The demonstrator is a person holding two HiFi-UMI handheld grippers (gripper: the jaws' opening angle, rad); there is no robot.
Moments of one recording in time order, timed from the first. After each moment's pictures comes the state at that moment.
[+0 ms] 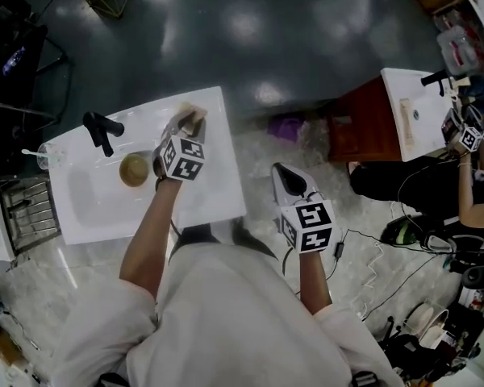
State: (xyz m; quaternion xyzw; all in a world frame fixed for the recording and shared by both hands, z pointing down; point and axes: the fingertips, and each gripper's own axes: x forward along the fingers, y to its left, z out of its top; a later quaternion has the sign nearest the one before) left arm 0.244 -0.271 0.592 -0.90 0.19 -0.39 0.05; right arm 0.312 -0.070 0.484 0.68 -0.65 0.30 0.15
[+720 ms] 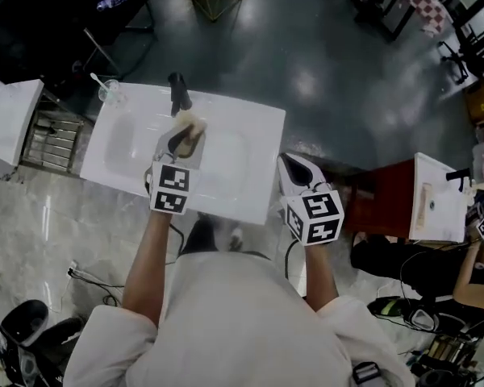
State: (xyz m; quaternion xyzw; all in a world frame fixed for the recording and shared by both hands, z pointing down) left arm 0.021 -0.217 0.429 -0.88 0.40 -0.25 0.01; right arm 0.177 -0.124 0.412 0.56 -0.80 0.17 0.16
